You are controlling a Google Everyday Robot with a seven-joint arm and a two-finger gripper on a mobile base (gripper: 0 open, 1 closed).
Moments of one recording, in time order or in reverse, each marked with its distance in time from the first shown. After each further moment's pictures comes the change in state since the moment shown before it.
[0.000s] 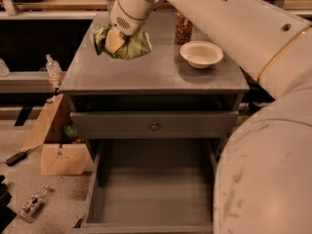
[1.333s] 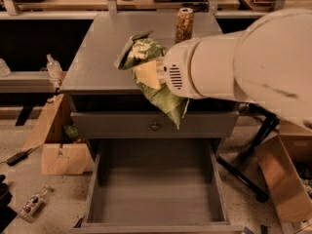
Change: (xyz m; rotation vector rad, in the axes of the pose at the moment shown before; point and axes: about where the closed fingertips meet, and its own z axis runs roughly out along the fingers) arm 0.093 0.135 -0.180 0.239 -0.392 0.576
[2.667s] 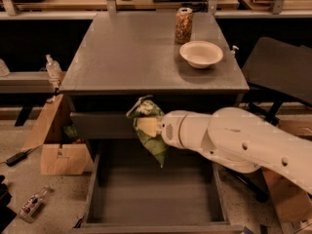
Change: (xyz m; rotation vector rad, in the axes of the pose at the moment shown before) arm 0.157 -0.013 0.125 -0.146 0.031 0.323
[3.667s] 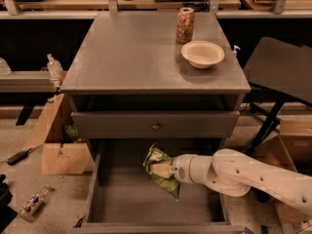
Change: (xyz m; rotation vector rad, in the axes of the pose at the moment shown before) arm 0.187 -0.094 0.078 -0.173 0.176 -0.014
